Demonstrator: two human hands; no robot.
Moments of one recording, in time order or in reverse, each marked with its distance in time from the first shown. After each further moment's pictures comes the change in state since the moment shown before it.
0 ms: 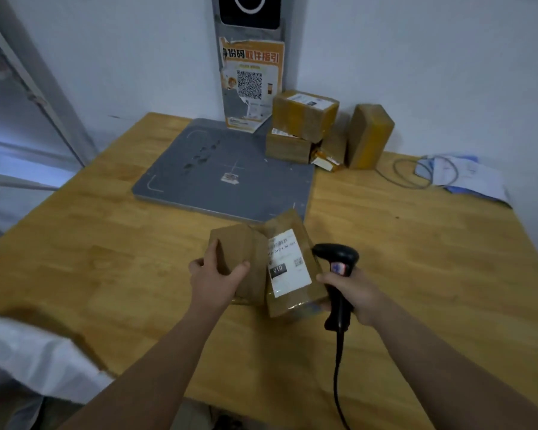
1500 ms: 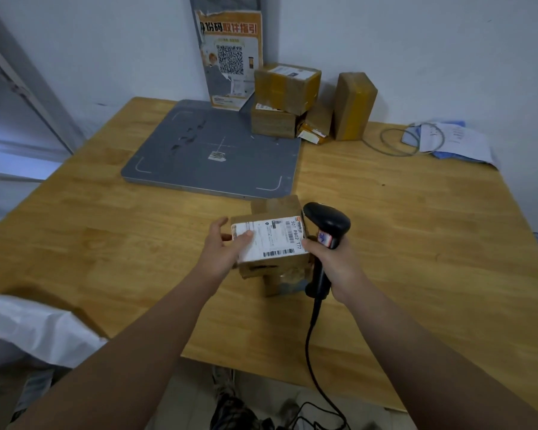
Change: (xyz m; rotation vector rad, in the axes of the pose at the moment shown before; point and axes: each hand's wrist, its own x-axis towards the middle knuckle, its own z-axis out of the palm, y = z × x) left_hand -0.040 0.031 0.011 -0.220 -0.252 0.020; right_hand -0.023 0.029 0.011 0.242 0.086 -0.242
